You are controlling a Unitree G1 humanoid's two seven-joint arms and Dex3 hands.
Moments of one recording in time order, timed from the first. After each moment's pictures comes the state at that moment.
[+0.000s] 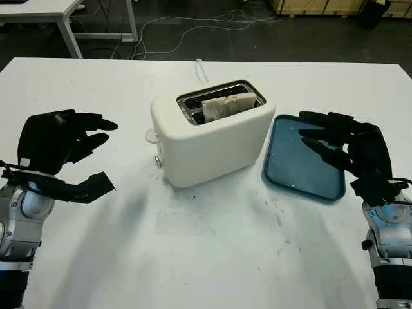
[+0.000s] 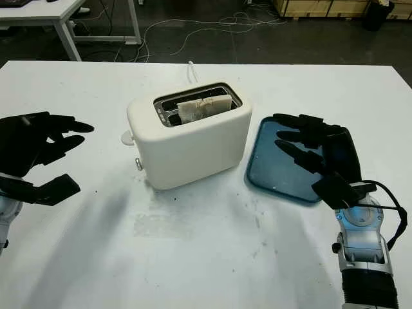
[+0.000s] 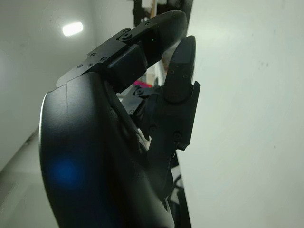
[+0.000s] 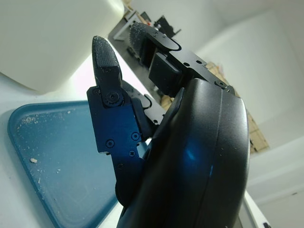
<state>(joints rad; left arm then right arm) -0.17 0.65 0.14 -0.04 0.54 -0.30 0.05 -0.18 -0.43 -0.20 0.15 -0.05 -0.36 0.19</state>
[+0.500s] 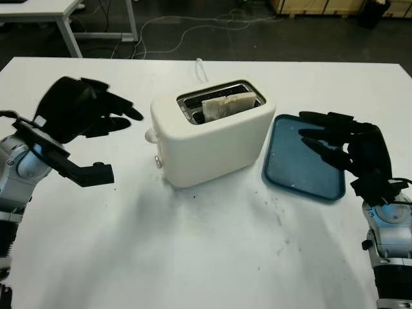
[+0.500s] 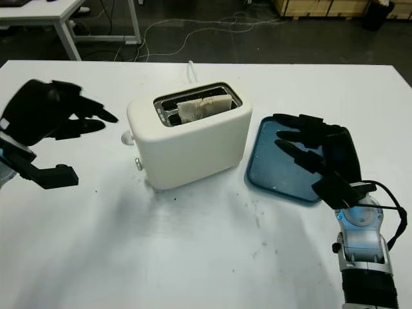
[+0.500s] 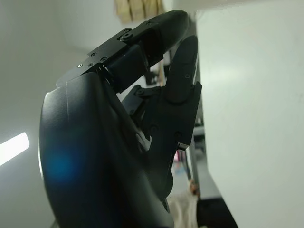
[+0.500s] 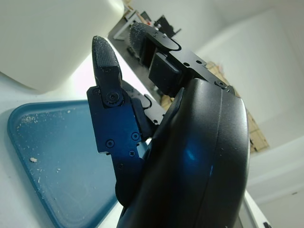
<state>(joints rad) -0.49 0.75 -0.04 0.17 0.50 -0.60 -0.14 -0.18 -0.43 -0.20 0.15 -0.05 -0.36 0.19</state>
